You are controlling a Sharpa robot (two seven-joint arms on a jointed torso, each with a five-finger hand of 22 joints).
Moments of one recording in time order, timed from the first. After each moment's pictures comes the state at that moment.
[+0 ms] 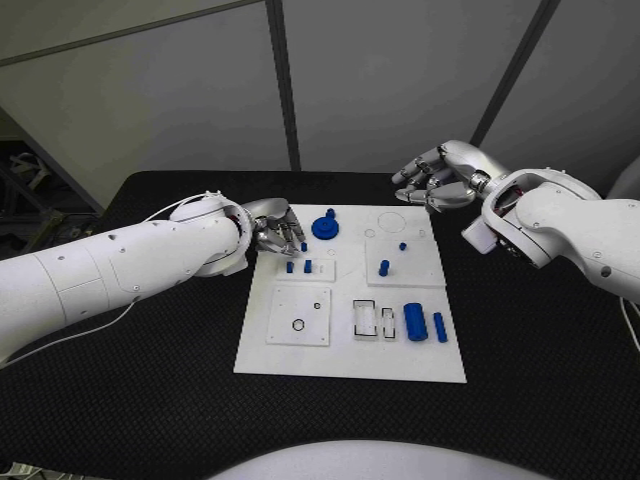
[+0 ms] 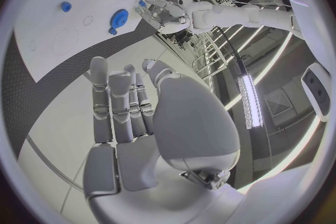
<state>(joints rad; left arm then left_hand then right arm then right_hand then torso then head) 1.17 -0.69 -0.02 1.22 -1.22 -0.08 -0.10 1.38 -0.18 0.44 -0.01 0.25 0.93 0.17 0.06 0.06 1.15 0.09 0.23 0.08 1.40 0.02 1.38 1.01 0.14 1.25 0.12 0.98 1.19 1.25 -0.77 0.04 1.40 -0.97 -0.26 0.04 1.42 -0.13 0.26 0.14 0.43 0.92 0.17 0.21 0.07 0.97 0.08 0.59 0.48 1.38 0.01 0.93 0.87 0.16 1.03 0.11 0.96 0.76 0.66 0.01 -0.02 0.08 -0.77</state>
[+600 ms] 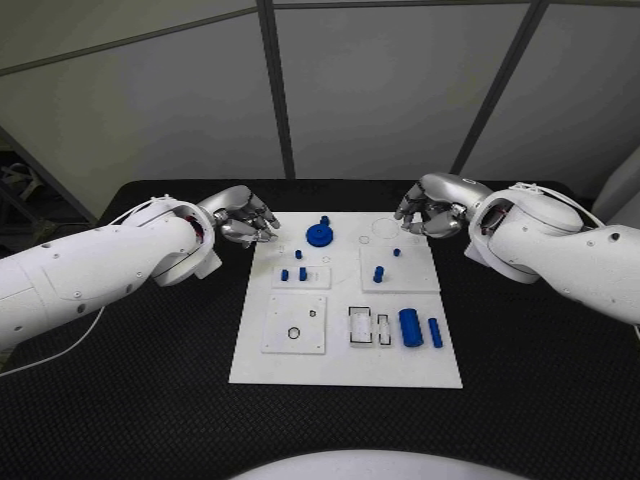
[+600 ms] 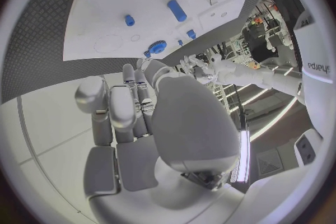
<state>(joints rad) 1.17 -0.83 0.01 1.31 -1.02 -0.21 0.00 1.36 -0.19 0.43 -0.01 0.25 1.01 0.17 0.12 0.08 1.16 0.09 0.23 0.09 1.32 0.02 1.31 0.86 0.18 1.08 0.12 0.69 1.03 1.21 -0.75 0.03 1.39 -1.47 -0.22 -0.07 1.46 -0.15 0.36 0.08 0.32 1.01 0.15 0.18 0.07 1.10 0.08 0.26 0.23 1.46 0.00 1.19 1.13 0.12 1.25 0.10 1.23 1.10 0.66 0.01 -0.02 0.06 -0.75</state>
